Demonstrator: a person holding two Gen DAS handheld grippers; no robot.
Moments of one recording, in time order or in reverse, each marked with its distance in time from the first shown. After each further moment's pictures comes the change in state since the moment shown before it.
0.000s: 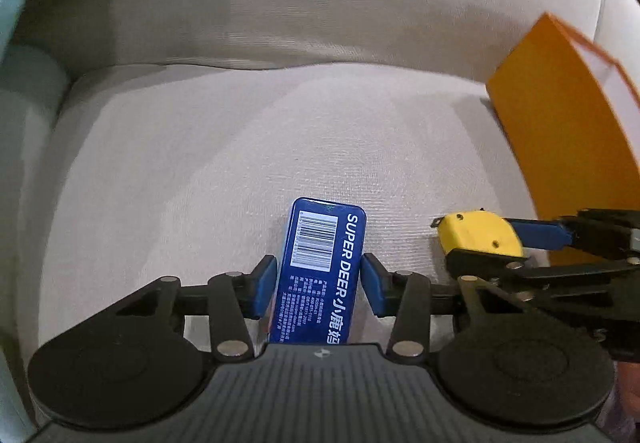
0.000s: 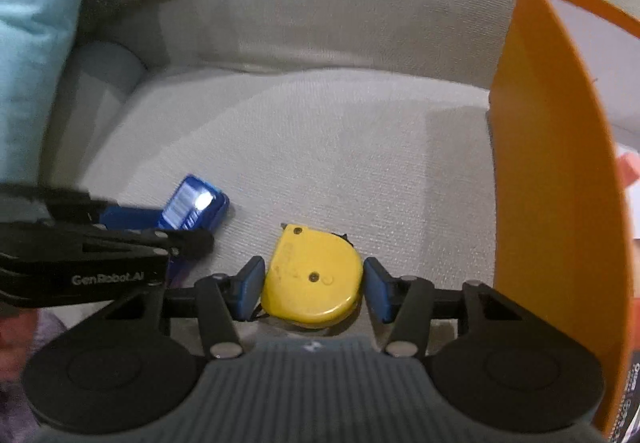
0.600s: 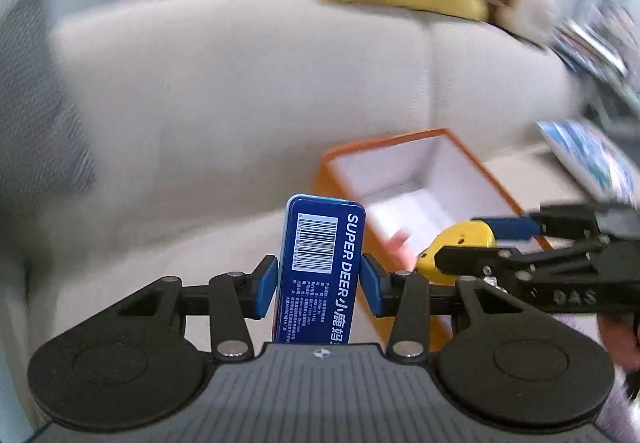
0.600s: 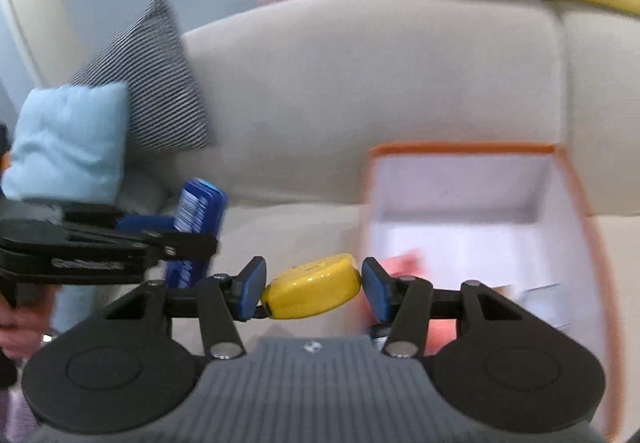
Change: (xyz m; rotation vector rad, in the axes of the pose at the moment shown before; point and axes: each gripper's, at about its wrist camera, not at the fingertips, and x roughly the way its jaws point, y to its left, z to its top) left arm -0.117 -0.137 0.063 0.354 -0.246 -0.159; right arm -0.173 -0.087 -0.001 0.064 -0.290 -0.040
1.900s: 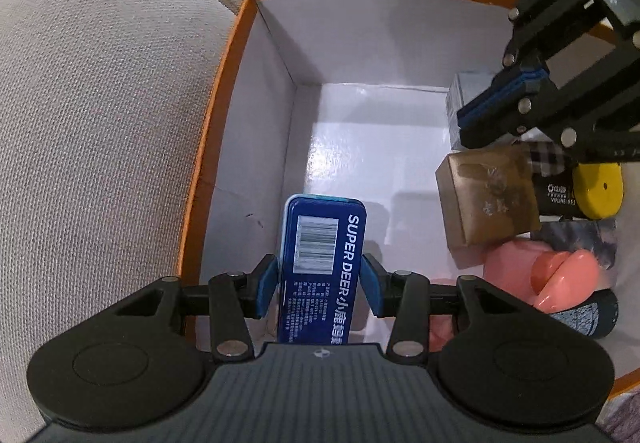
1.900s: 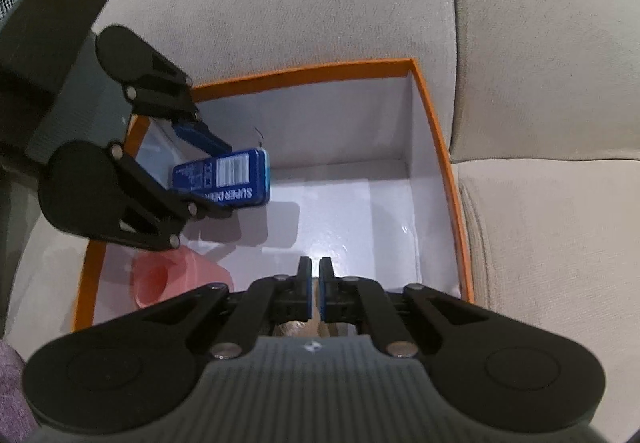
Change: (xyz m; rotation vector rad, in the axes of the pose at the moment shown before) left arm 0.229 -0.106 0.050 0.973 0.438 -0.138; right arm 0.094 -0.136 -0.004 0.098 0.225 -0.104
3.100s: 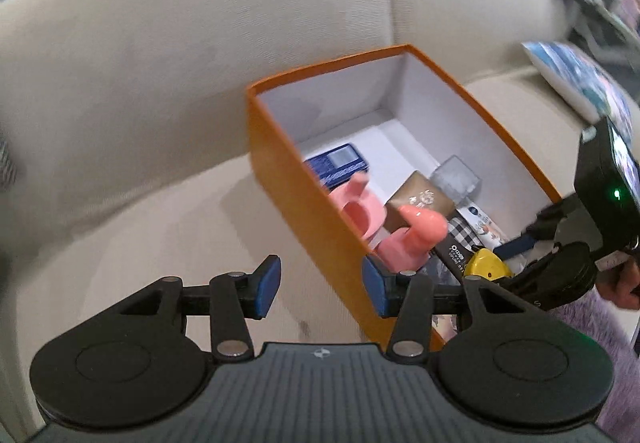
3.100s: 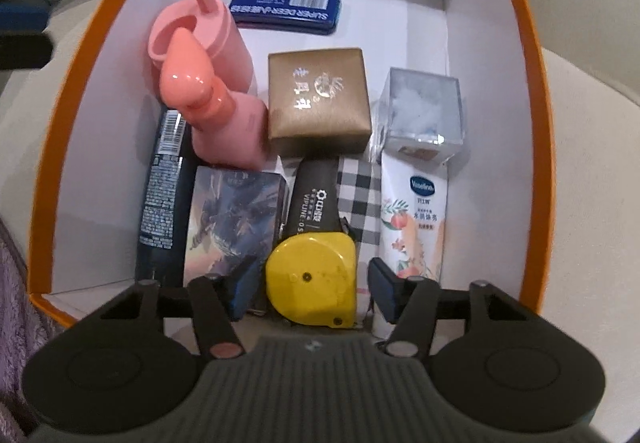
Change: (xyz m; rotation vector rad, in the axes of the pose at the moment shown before) left arm -0.112 -0.066 -0.148 -0.948 -0.276 0.012; right arm -0.003 0.033 -0.081 -0.163 0.386 -0.086
